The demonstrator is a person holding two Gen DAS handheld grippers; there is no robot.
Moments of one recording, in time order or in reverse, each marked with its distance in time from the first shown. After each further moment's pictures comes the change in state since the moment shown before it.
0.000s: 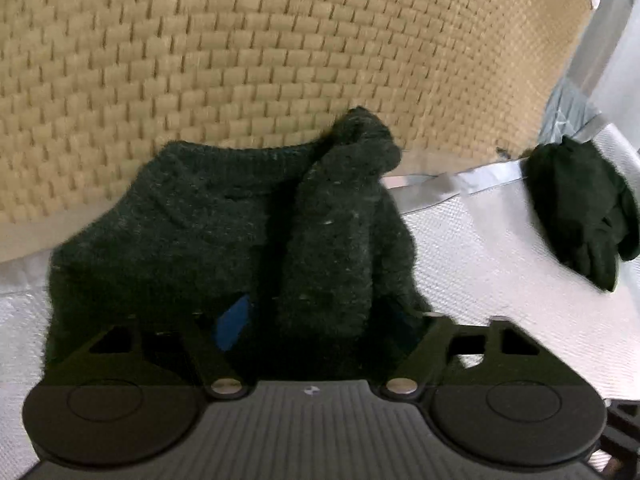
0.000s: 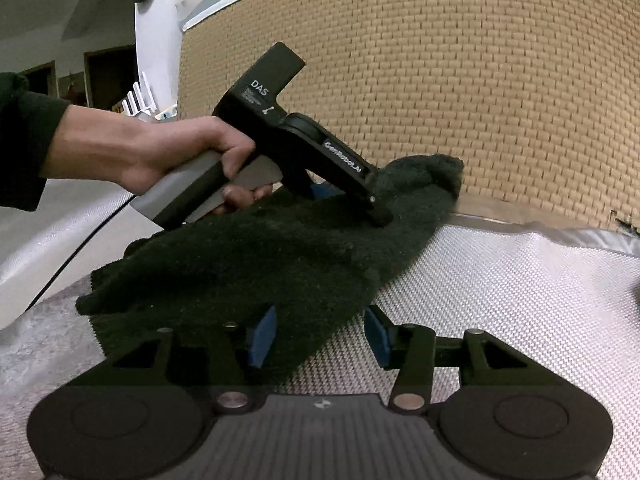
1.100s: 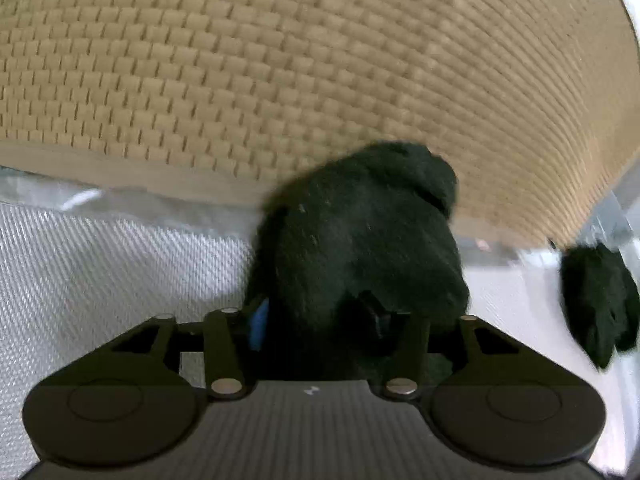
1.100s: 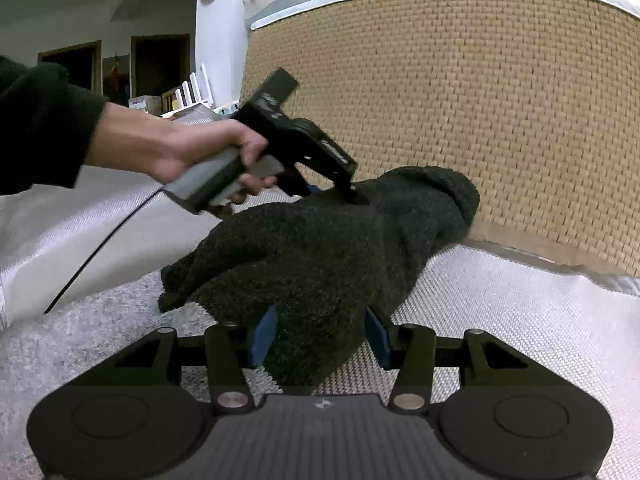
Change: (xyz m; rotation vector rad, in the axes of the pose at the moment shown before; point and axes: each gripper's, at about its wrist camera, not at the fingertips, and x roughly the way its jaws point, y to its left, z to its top) left arm -0.112 0.107 -0.050 -0.269 -0.098 0.092; right arm -0.012 0.057 0.007 -0.107 -0.024 0.072
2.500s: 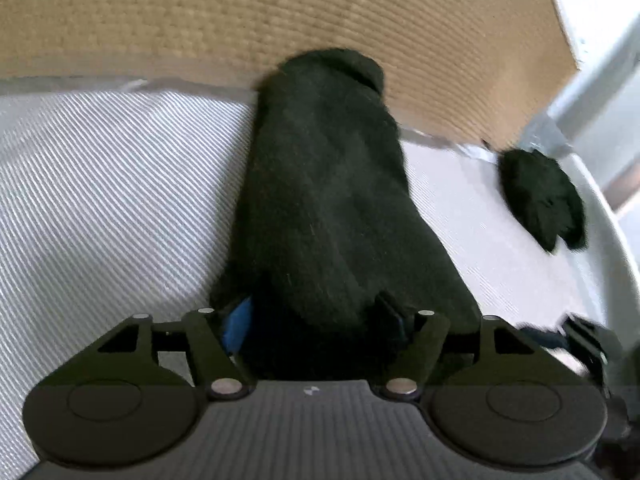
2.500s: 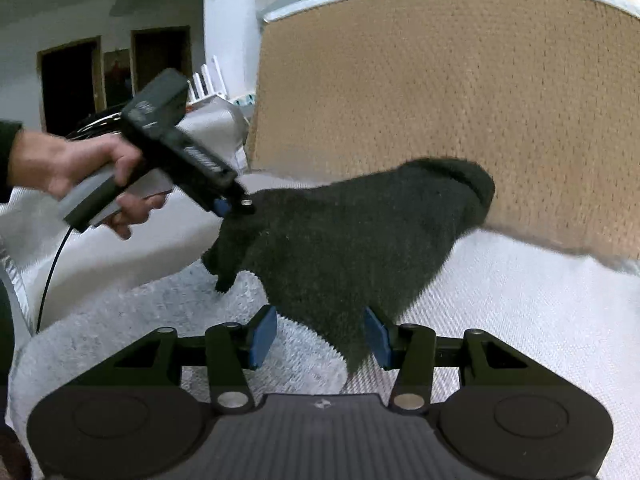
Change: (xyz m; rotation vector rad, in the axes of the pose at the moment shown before) left arm -0.117 0.005 -0.093 0.066 0.107 -0.121; right arm -0.034 0.022 -0.008 0.010 0.046 0.021
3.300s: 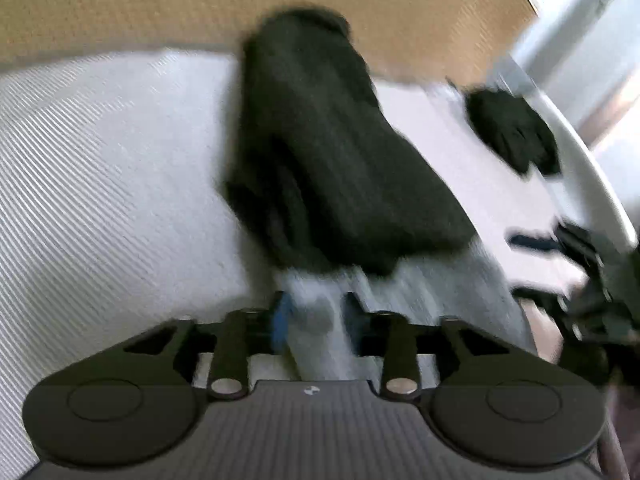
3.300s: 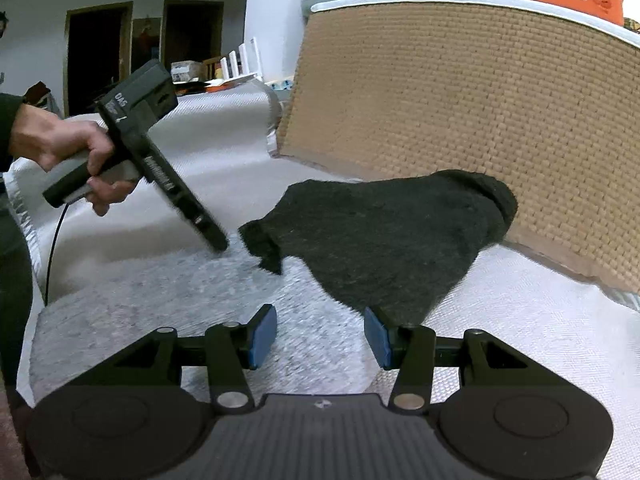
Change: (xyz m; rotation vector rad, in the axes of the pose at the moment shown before) left arm -0.029 -0.005 -0.062 0.145 0.135 -0.025; right arm -0.010 0.048 -0.002 -0.128 0.038 0.016
